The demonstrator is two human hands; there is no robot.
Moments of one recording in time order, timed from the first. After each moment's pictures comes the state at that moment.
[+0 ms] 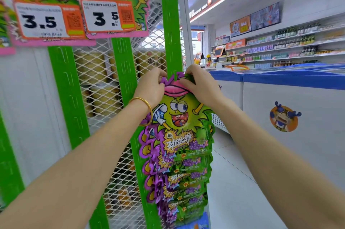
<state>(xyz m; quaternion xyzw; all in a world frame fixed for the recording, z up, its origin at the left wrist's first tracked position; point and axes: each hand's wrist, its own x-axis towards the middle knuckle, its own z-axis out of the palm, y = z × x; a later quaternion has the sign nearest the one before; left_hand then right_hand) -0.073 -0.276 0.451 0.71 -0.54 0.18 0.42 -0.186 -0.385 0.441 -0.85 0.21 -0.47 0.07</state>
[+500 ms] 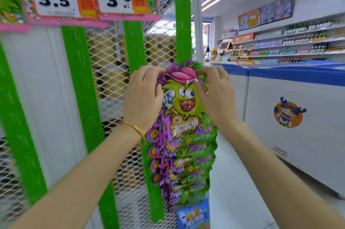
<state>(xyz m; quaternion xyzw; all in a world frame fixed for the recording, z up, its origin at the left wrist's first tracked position) -0.075 -0.220 0.395 0.62 -0.53 0.39 0.42 -0.203 -0.338 0.385 -0.76 0.20 -0.61 -0.02</state>
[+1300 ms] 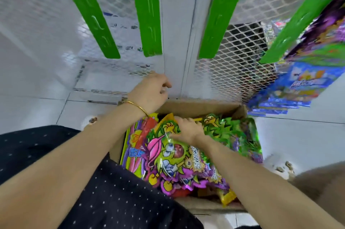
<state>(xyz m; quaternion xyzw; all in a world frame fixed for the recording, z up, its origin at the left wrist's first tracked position) 0.034 -0.002 -0.013 0.89 -0.37 -0.12 0.23 -0.077 -0.109 -0.138 -0.93 0.15 0.26 0.21</state>
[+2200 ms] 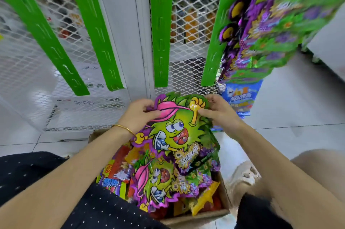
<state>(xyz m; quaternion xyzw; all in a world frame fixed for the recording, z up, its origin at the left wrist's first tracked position) -0.027 -0.043 0.036 0.80 -0.31 -0.24 0.45 -0.171 -0.237 0.019 -0.72 0.25 -0.08 0.65</state>
